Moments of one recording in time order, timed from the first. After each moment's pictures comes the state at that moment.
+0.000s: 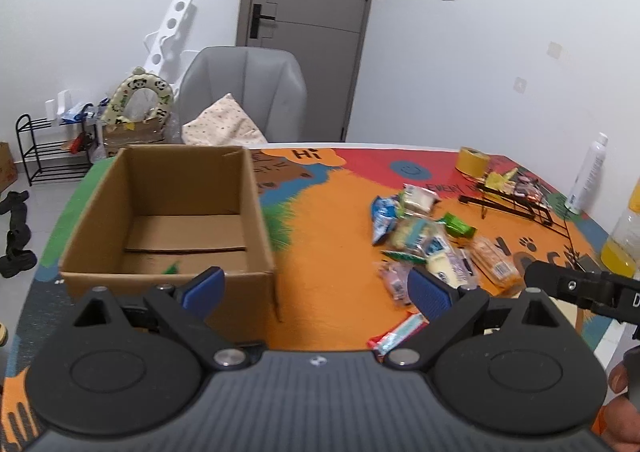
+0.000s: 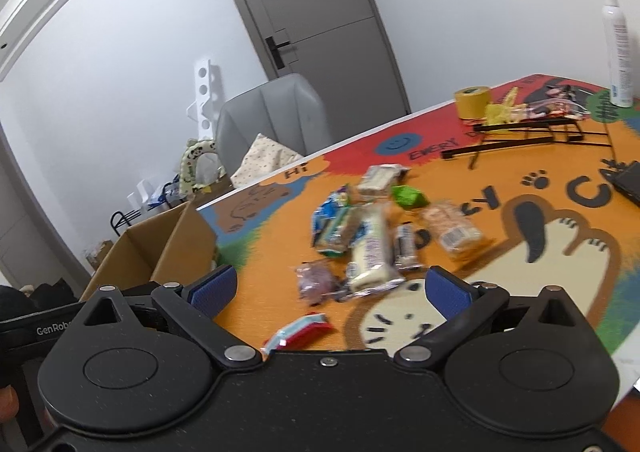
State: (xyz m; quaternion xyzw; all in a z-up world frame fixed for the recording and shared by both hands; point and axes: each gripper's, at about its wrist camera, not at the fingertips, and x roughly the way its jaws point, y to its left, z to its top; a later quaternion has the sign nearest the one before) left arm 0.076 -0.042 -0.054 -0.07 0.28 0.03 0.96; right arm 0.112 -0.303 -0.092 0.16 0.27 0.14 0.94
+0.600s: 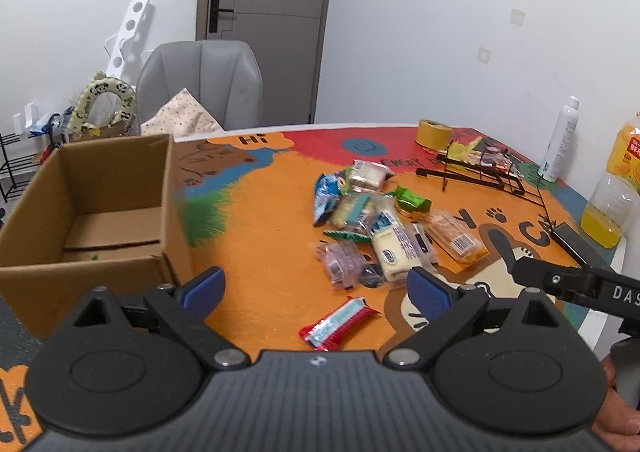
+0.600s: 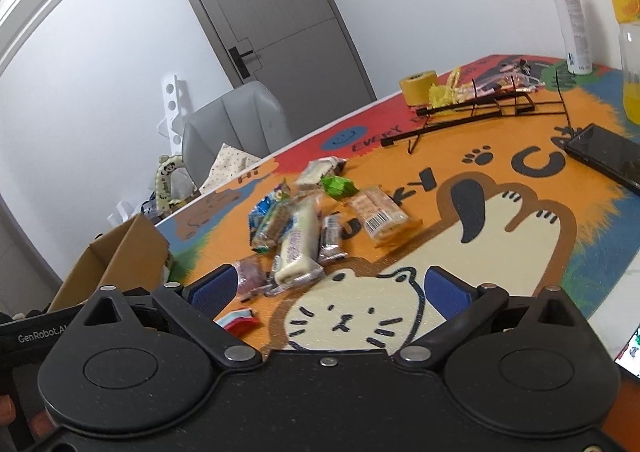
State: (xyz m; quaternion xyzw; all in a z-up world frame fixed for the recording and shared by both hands) left arm 0.094 -0.094 -0.074 -0.05 0.29 -0.02 0.95; right arm 0.119 -0.353 -0.133 0.20 0.28 0.11 0.93
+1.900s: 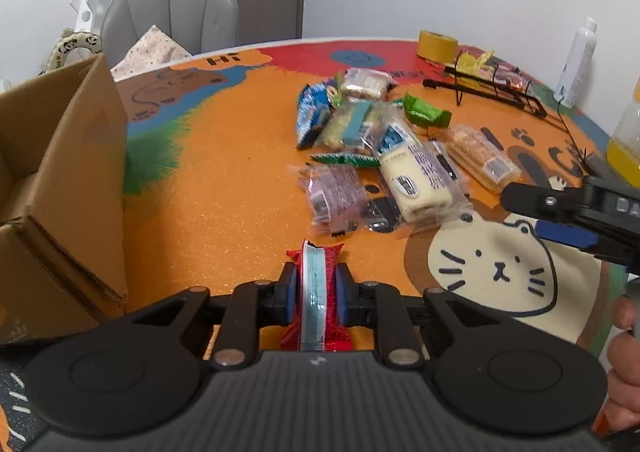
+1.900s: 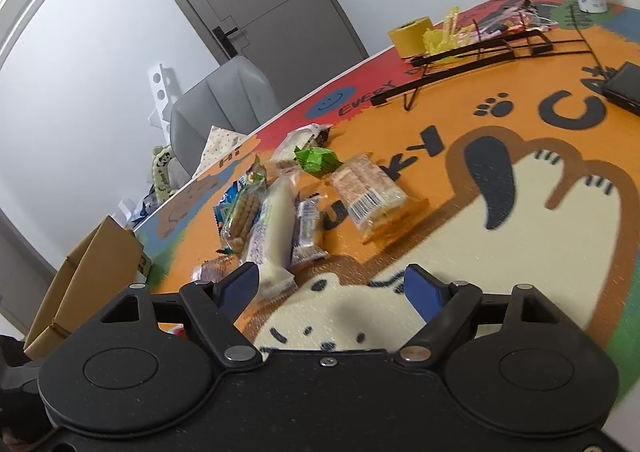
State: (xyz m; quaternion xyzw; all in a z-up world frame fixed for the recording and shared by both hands) left arm 0.158 -0.108 -0.135 -0.02 0.39 -0.03 0.92; right arm 0.187 -0.351 -0.171 0.23 0.32 0.13 0.91
